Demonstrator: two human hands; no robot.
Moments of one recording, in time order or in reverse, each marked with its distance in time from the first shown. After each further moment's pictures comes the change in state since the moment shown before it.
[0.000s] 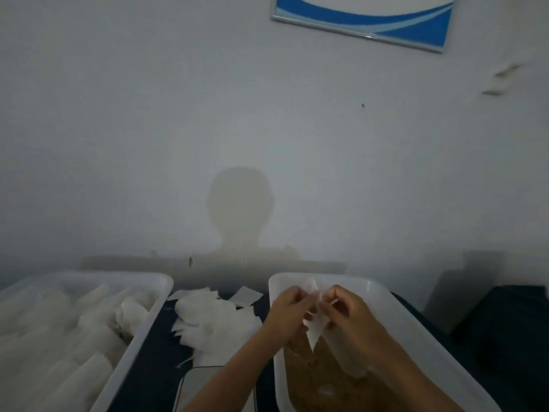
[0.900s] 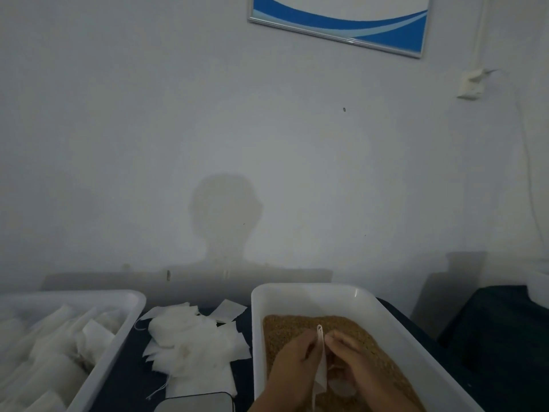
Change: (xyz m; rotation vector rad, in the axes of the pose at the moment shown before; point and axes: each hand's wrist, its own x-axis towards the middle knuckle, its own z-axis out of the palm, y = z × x) left_hand 0.005 -0.050 0.047 0.276 -0.069 0.190; right_hand -0.006 0.055 -0.002 0.489 -0.056 0.345
